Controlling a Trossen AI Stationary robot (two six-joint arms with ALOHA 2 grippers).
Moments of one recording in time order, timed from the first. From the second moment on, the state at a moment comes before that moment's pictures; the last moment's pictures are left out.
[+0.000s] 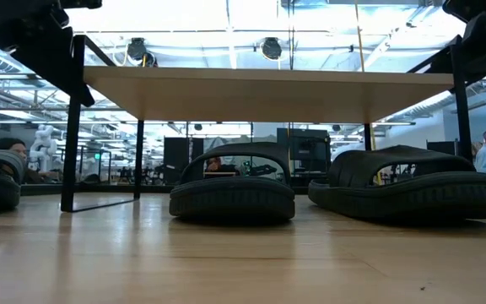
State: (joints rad) left arm -0.63 1.44 0.97 -0.90 -0.71 -1.01; right arm 0.63 0.66 0.38 -0.32 0.62 0.48
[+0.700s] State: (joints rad) left arm -0.64 1.44 0.97 -0.93 -0.77 -0.99; right arm 0.63 0.62 0.38 -0.35 0.68 0.43
